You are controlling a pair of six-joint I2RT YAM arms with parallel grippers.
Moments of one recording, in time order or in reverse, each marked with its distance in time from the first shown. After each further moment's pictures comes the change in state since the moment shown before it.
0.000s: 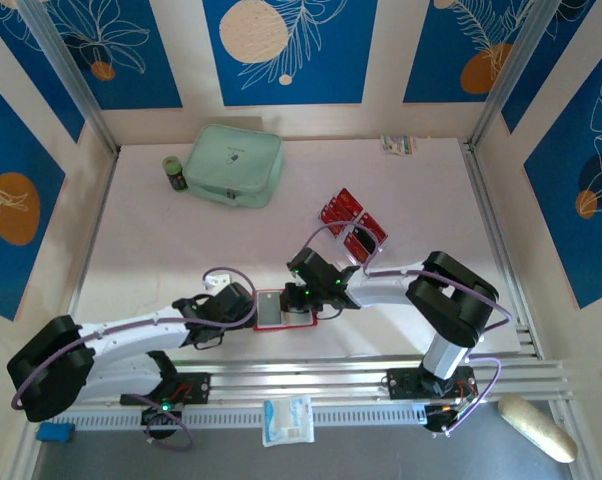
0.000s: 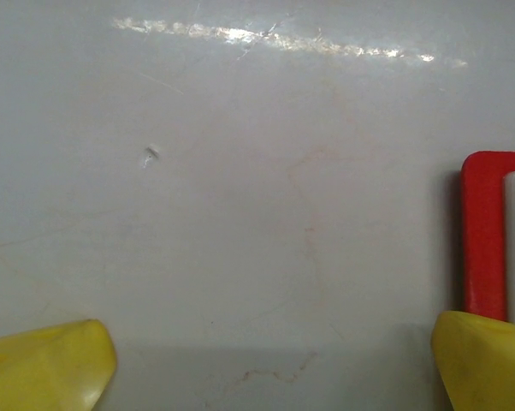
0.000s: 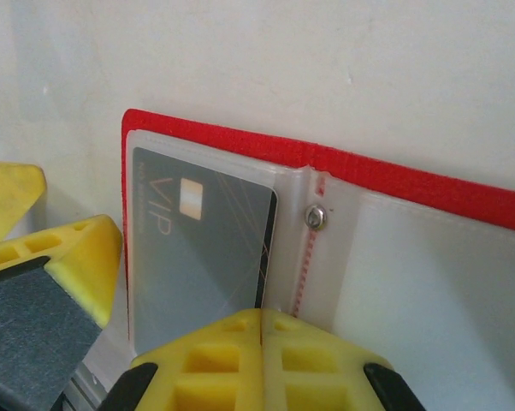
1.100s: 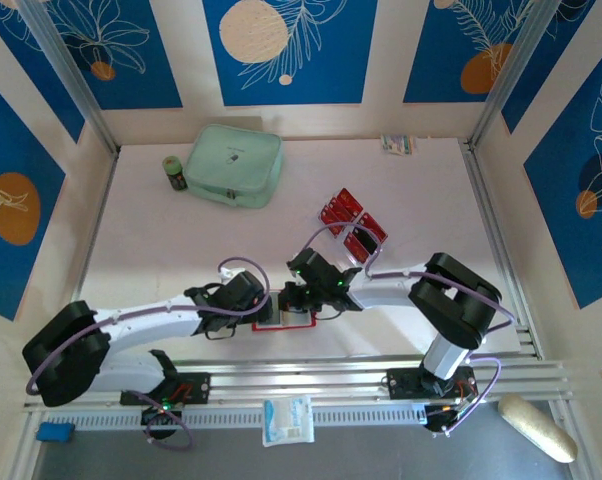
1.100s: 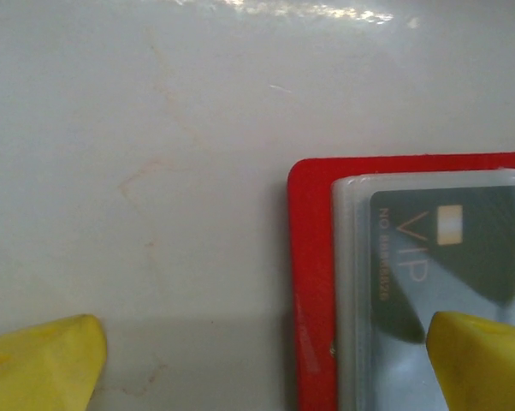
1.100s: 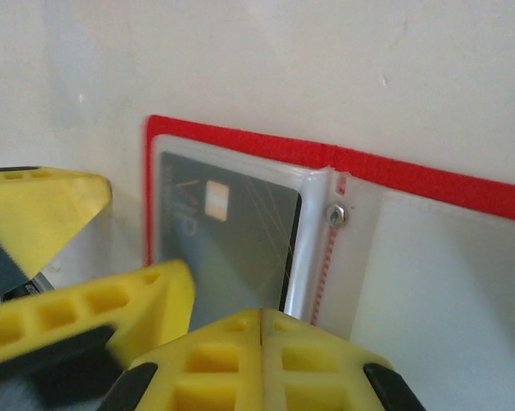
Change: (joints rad) left arm -0.009 0.113 0.119 0.028 0.129 0.018; right arm 0.001 -0.026 -0.026 0.051 -0.013 0.039
